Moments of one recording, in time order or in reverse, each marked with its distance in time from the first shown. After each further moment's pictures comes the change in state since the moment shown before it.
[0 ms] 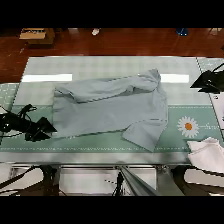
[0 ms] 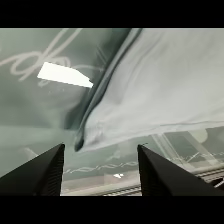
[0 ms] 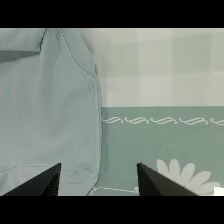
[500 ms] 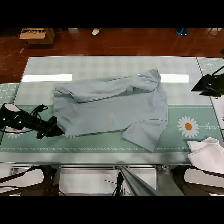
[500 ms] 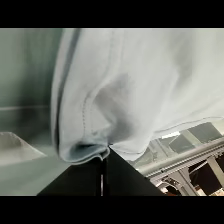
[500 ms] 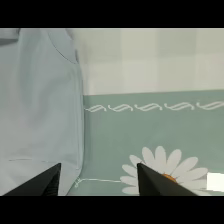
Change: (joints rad) left arm -0.107 -0.112 -0.006 -0.077 0.048 0.020; right arm -0.020 0.024 -0.089 -0.053 -0.020 -0.012
